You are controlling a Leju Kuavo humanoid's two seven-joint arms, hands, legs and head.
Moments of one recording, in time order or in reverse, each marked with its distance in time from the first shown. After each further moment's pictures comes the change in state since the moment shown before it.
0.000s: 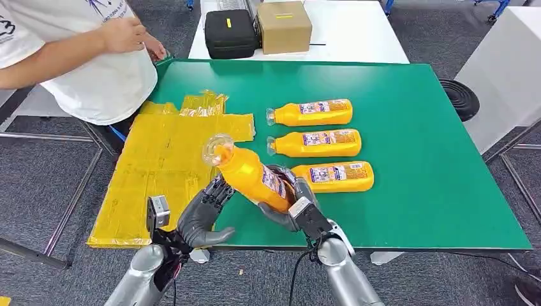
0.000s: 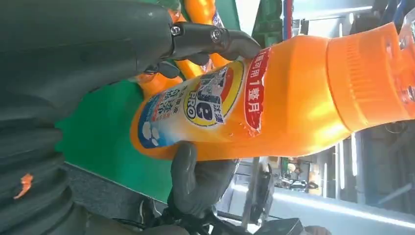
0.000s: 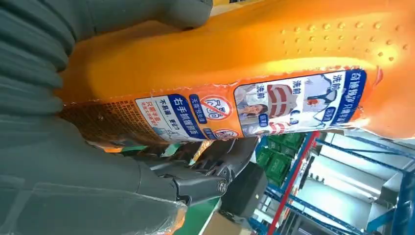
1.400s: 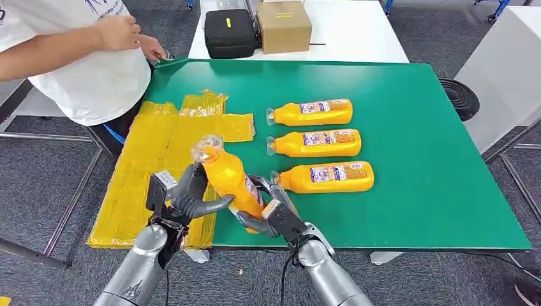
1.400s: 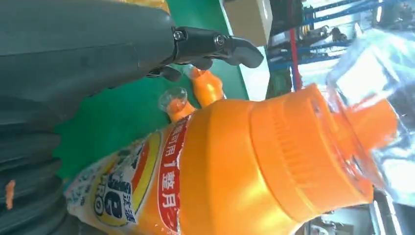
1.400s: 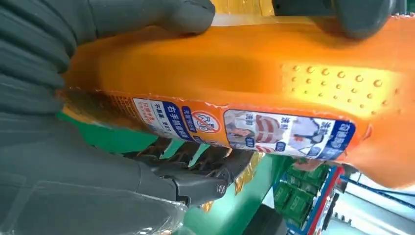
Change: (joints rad) left arm -0.120 -0.029 0.049 0.100 -0.096 0.325 0.014; right arm -0.074 0.043 0.118 0.199 0.006 0.004 0.021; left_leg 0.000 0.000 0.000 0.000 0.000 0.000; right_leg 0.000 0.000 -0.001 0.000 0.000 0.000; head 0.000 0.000
